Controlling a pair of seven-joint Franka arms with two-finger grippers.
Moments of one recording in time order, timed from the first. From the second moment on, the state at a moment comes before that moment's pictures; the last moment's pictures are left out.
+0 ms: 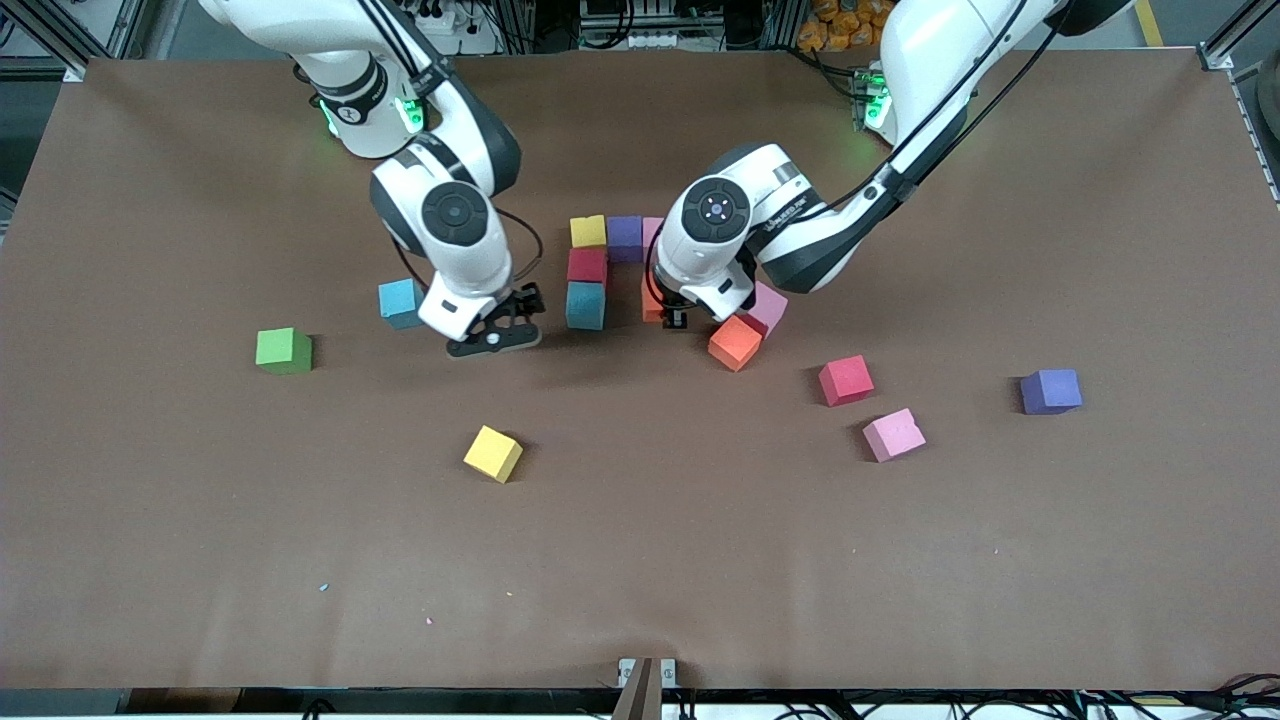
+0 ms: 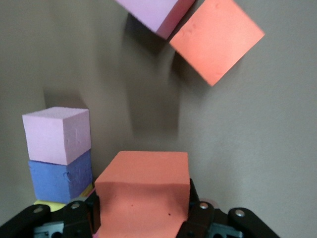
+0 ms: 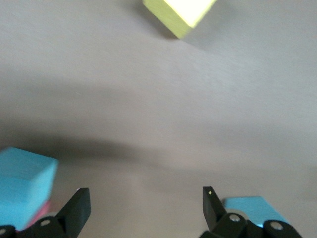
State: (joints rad) left arm -0.19 0.62 -0.72 -1.76 0.20 2.22 -2.55; right arm 0.28 0.27 0.28 -2.11 -0.20 2.24 0.42
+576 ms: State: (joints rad) left arm -0.24 0.70 -0.71 -1.76 0.38 2.31 -2.71; right arm 0.27 0.14 0.03 -2.35 -0.10 2.31 0.11
